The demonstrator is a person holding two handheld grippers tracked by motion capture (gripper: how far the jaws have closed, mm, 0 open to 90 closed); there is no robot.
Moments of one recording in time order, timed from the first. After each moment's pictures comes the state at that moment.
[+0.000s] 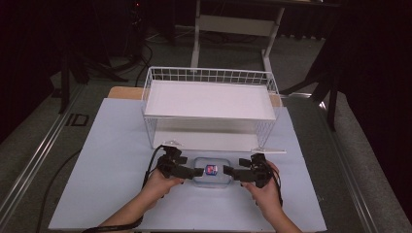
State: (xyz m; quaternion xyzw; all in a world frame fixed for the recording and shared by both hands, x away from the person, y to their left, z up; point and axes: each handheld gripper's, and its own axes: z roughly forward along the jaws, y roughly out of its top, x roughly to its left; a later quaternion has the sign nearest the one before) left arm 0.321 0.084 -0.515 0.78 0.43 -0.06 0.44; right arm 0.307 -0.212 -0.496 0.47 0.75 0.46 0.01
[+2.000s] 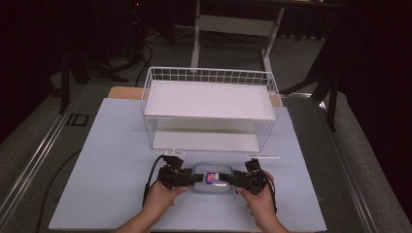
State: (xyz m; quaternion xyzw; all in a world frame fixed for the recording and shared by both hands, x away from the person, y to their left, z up) left arm 0.285 0.074 -0.504 0.77 0.48 -0.04 0.43; right arm 0.290 -0.198 -0.503 0.52 0.74 0.42 -0.04
